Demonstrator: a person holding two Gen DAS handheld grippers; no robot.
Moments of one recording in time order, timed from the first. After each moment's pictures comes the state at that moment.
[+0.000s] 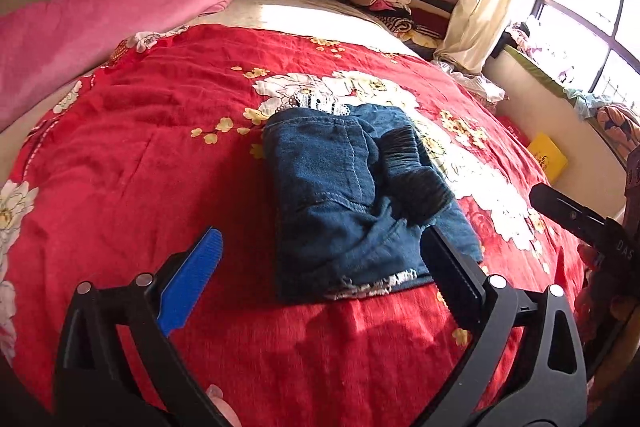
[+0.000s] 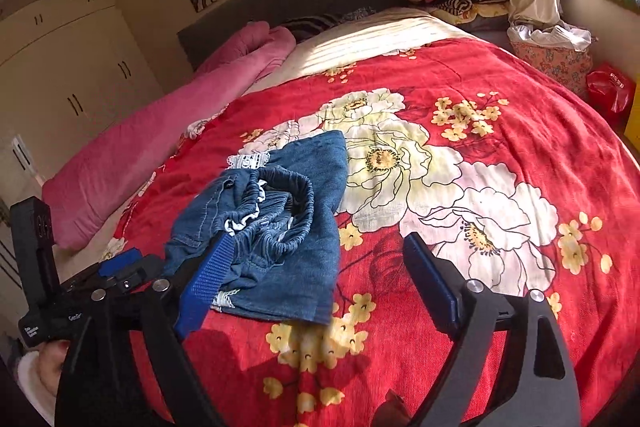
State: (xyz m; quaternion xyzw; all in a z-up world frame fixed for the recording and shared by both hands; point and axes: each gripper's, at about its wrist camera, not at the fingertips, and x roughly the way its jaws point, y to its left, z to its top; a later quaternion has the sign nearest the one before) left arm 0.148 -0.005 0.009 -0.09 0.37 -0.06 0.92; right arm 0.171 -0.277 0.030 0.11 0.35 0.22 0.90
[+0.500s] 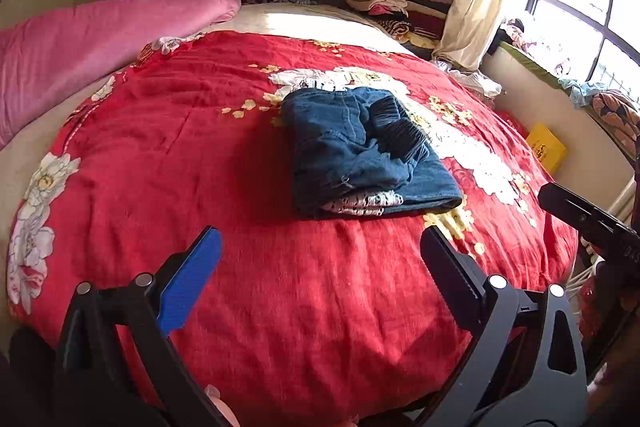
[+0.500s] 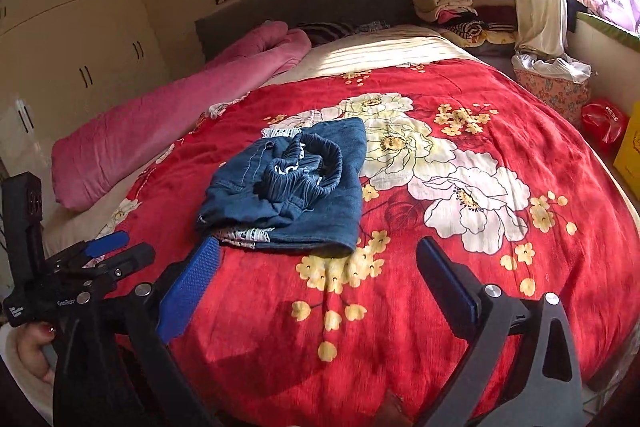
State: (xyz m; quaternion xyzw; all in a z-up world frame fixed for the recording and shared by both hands) left arm 0.071 0.002 0.012 -0.08 0.36 -0.05 0.93; right arm 0.091 -0.264 0.037 0.06 0.34 0.22 0.91
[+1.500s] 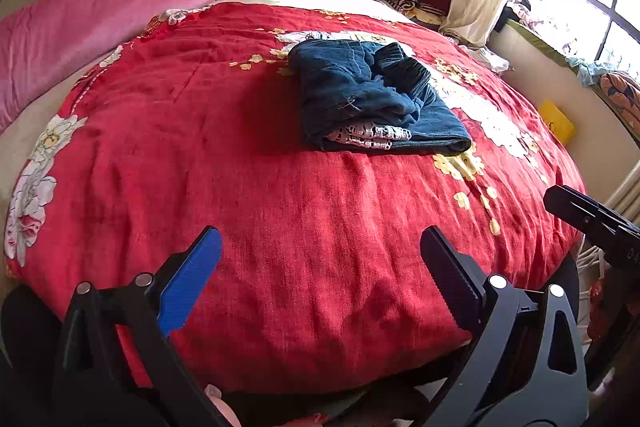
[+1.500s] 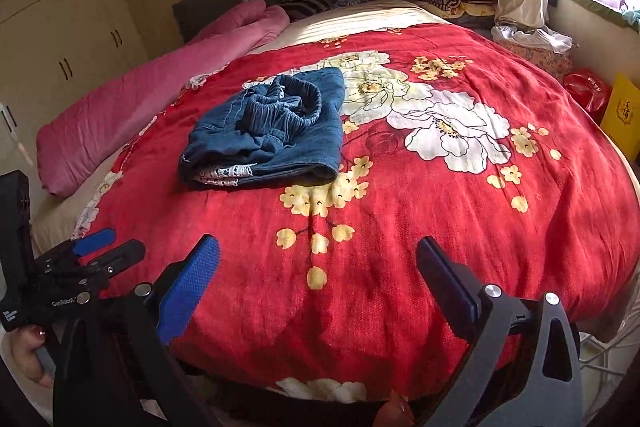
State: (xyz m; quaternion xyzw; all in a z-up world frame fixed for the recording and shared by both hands) left arm 0.044 -0.007 -0.018 -0.06 0.39 -0.04 0.92; right arm 0.062 -0.270 0.004 0.06 0.38 0.19 0.90
